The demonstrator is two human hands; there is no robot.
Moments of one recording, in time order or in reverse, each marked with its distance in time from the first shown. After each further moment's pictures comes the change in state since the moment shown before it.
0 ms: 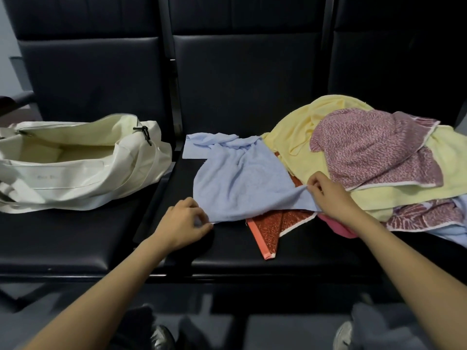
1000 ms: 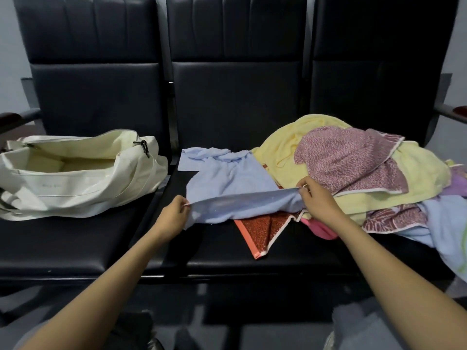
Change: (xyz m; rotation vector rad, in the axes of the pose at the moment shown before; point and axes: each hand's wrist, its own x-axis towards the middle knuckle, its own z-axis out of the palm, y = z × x) left_hand 0.012 0.009 -0.015 -0.505 0.092 -0.347; right_hand -0.013 -0.009 -0.019 0.075 0.076 0.014
